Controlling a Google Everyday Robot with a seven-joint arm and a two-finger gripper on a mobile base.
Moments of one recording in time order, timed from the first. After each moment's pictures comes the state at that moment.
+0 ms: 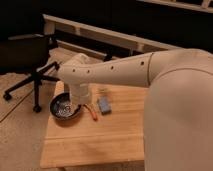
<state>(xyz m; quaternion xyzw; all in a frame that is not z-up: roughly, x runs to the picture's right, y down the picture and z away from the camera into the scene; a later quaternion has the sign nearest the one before) -0.108 0.103 0.703 -0.26 0.23 0.64 0.68</state>
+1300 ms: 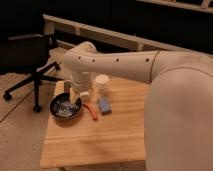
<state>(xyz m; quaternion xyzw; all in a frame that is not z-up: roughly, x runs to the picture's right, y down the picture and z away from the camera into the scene) -0.115 0.042 0.721 -0.31 0.11 0.48 0.81</state>
